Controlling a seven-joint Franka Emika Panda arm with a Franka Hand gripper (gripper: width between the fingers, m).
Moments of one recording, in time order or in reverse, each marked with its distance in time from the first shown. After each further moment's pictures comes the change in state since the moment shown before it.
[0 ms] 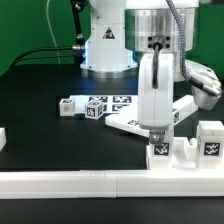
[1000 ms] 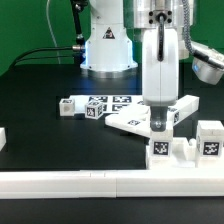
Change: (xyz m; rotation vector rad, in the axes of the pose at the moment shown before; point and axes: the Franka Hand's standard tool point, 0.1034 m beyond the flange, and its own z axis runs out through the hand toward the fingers) arm -0.001 -0.003 -0.026 0.021 -0.020 -0.070
